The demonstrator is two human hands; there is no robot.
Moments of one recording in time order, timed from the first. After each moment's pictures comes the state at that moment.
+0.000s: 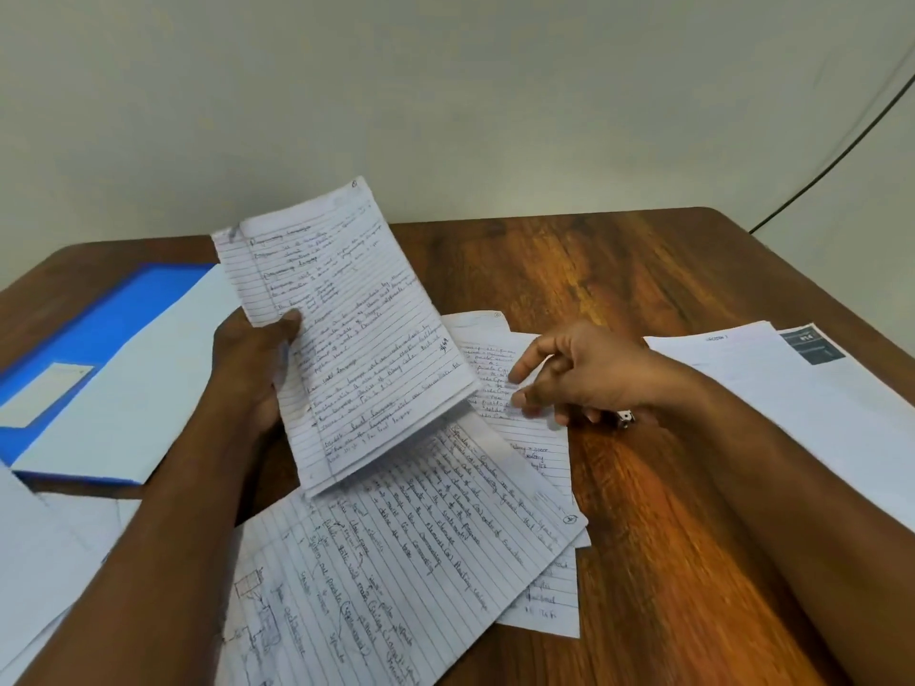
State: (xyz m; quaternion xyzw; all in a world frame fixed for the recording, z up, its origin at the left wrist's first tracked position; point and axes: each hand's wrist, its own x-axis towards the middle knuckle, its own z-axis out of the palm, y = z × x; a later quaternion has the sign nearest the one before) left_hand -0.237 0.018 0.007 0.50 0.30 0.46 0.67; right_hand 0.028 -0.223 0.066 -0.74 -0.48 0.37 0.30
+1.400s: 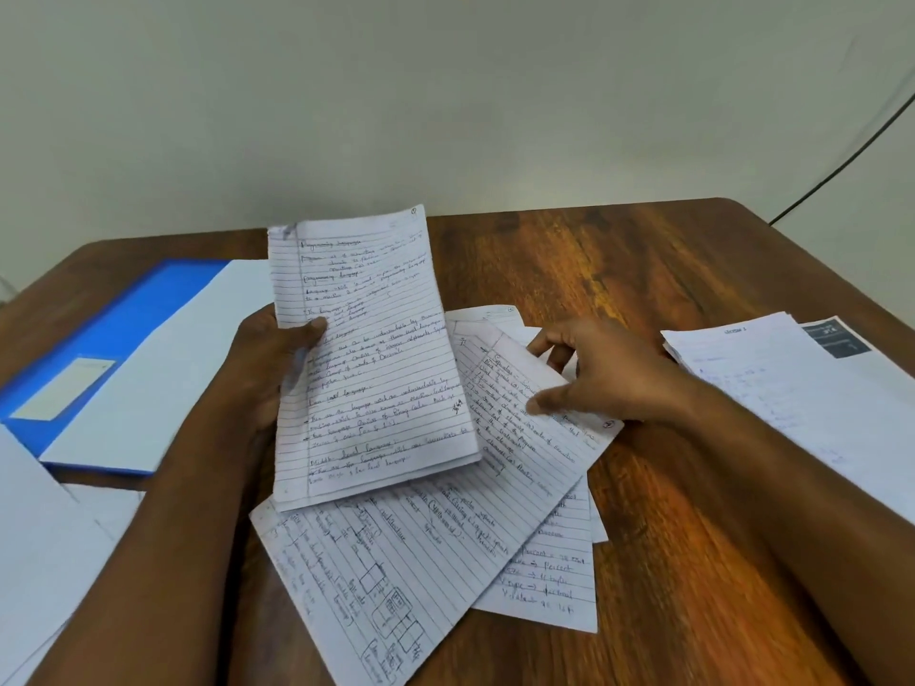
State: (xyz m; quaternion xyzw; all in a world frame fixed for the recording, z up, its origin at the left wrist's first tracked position) left_hand -0.247 0.033 0.003 0.57 0.29 0.38 0.67; right_hand 0.027 -0.217 0.052 -0.78 -0.58 0.13 0.19
